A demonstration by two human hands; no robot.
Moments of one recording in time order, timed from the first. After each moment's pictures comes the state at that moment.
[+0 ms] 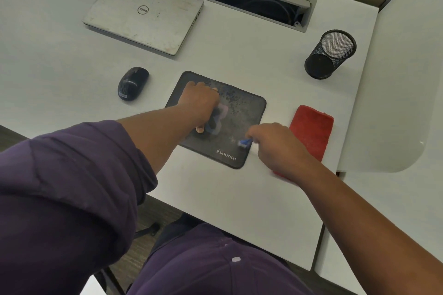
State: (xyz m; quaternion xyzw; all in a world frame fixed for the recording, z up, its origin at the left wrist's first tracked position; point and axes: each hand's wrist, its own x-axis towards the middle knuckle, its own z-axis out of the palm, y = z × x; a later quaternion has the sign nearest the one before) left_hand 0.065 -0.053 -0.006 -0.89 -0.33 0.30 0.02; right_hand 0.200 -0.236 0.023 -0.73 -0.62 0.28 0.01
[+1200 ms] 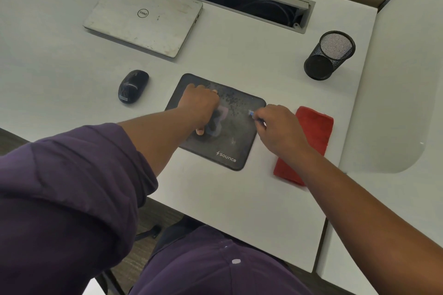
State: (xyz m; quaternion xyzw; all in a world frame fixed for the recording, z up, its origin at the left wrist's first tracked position) left_hand 0.067 -0.054 -0.007 -0.89 -0.34 0.31 0.02; right_hand 0.222 -0.212 -0.008 -0.76 -0.61 0.16 0.15
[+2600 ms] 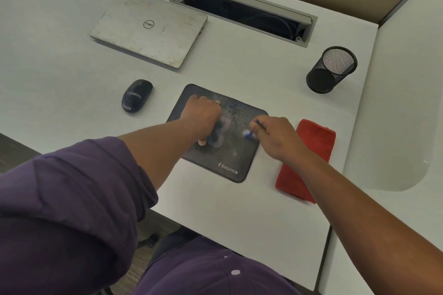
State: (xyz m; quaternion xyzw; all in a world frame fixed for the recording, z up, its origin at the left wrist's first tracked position) left_hand 0.067 -0.050 -0.007 -0.89 -0.33 0.31 0.02; right_hand 0.229 -0.194 -0.011 -0.75 -0.54 0.31 0.21
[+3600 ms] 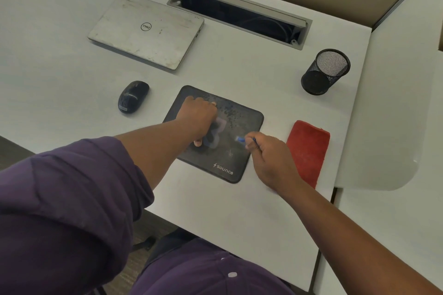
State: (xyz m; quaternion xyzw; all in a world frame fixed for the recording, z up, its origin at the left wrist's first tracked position) left_hand 0.066 -0.052 -0.008 -0.89 -0.34 0.30 0.01; right_hand 0.198 -0.242 -0.011 -0.74 -0.55 0.26 0.28
